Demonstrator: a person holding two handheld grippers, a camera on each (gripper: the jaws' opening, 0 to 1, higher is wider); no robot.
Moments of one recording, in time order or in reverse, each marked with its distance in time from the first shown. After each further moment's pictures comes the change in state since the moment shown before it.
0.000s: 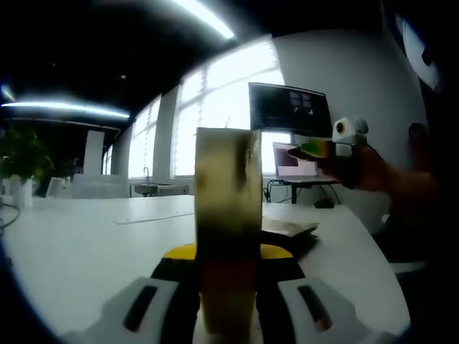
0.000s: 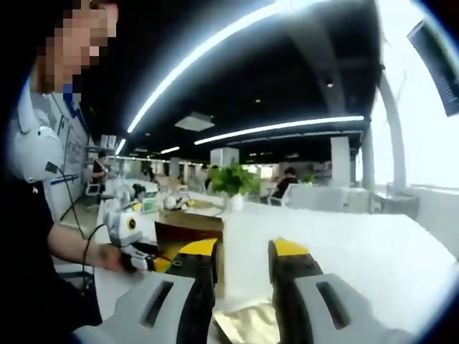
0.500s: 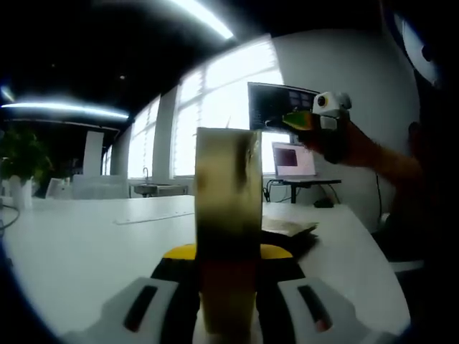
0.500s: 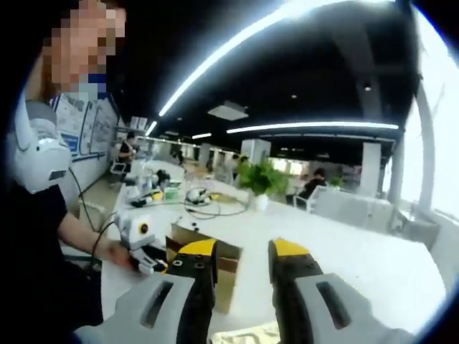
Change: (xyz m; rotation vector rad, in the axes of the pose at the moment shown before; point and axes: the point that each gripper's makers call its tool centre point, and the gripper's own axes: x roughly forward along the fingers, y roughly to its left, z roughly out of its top) left arm 0.000 -0.002 0.000 0.006 0.000 -0.004; right arm 0.048 0.023 0.034 -0.191 0.103 0.200
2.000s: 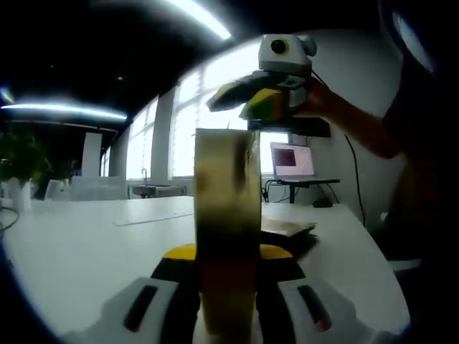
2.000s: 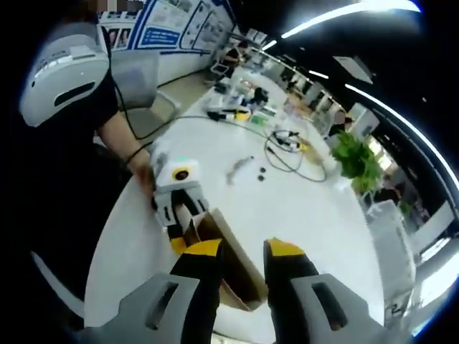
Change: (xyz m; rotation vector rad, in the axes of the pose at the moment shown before) left arm 0.000 -0.002 0.001 0.006 -0.003 -0.010; right arm 0.089 0.069 -0.002 -0.522 0.413 0.526
